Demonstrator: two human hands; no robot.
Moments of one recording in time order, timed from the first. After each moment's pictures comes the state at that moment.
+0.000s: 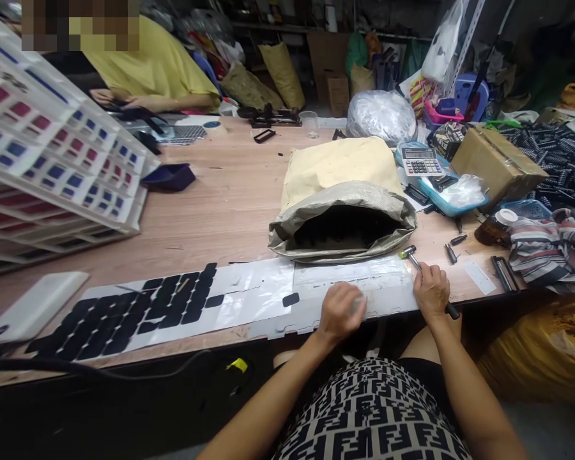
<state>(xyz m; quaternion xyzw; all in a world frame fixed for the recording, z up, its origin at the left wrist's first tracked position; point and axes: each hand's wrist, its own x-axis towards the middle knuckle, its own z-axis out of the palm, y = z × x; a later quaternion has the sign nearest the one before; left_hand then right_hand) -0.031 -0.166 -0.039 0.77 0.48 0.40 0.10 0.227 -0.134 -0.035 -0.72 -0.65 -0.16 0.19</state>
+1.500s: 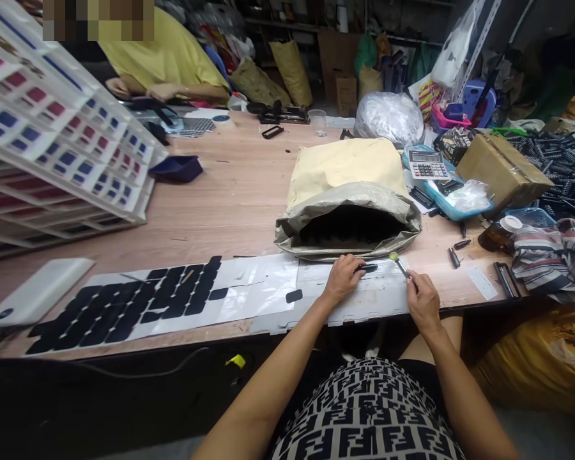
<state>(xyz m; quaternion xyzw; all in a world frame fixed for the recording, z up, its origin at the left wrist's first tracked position) -0.040 -0.083 -0.061 0.77 0.52 0.31 0.19 0.202 -0.151 -0.016 -0.64 -0.68 0.07 0.35</state>
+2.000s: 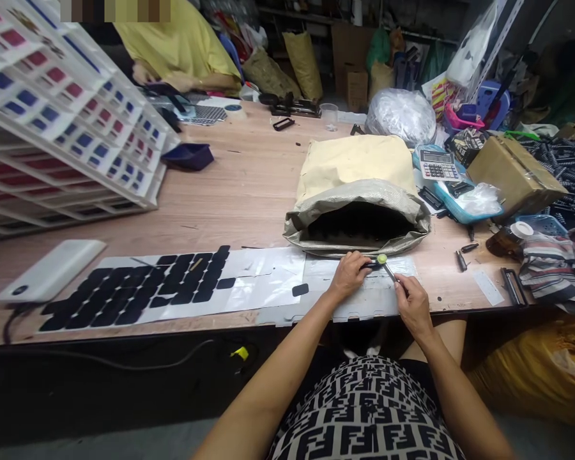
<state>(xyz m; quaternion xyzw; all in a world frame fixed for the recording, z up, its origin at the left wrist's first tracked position) -0.040 -0.079 -0.062 0.76 0.52 0.33 0.21 0.166 -0.153 -0.014 -0.58 -0.70 0.18 0.37</state>
